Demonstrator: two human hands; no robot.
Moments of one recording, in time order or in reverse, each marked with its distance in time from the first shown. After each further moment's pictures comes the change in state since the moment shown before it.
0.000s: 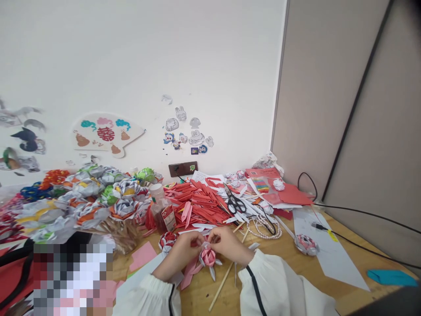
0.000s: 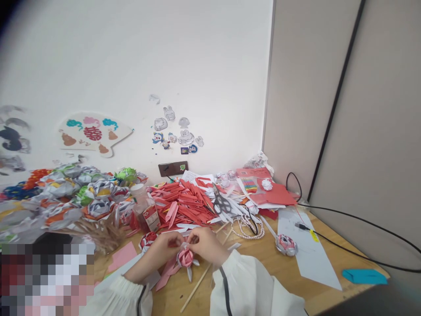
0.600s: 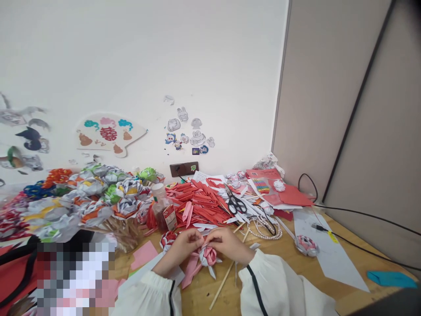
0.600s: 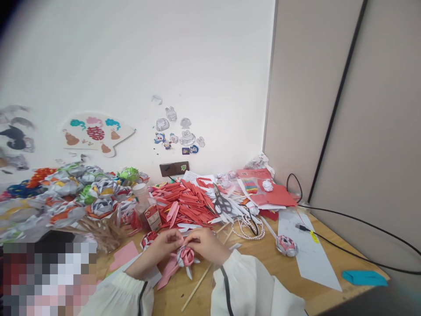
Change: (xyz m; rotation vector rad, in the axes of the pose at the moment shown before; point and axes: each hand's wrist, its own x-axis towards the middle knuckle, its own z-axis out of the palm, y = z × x) left_hand 0.005 -0.015 -0.006 -0.325 -0.072 -0.109; right_hand 0.000 -0.007 -0.004 0.016 -0.063 -0.195
